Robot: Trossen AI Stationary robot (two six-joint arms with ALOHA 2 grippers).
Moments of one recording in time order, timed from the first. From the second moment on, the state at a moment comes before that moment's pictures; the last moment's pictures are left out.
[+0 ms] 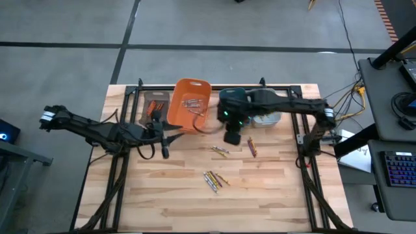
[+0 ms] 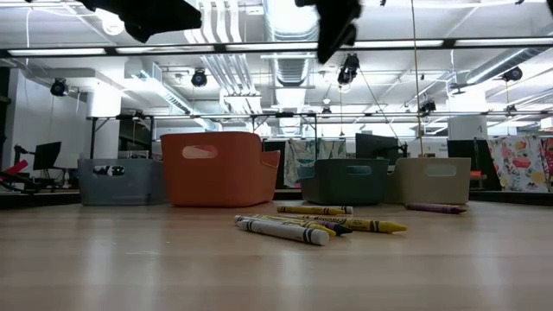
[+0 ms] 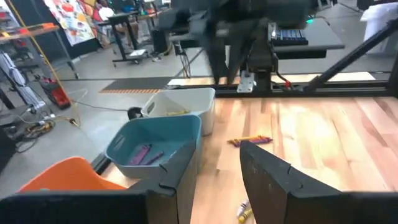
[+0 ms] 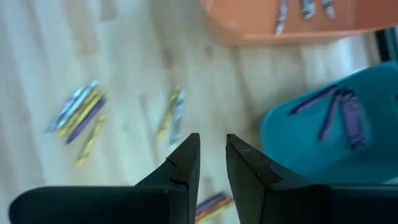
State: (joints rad) left arm -0.25 0.89 0.63 0.07 -0.54 0.02; right arm -0.08 1.78 1.89 -1.28 0.02 0.14
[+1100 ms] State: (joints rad) left arm -0.35 1.04 0.73 0.12 -0.53 0.11; right arm 0.08 1.59 1.07 -1.07 0.12 0.96
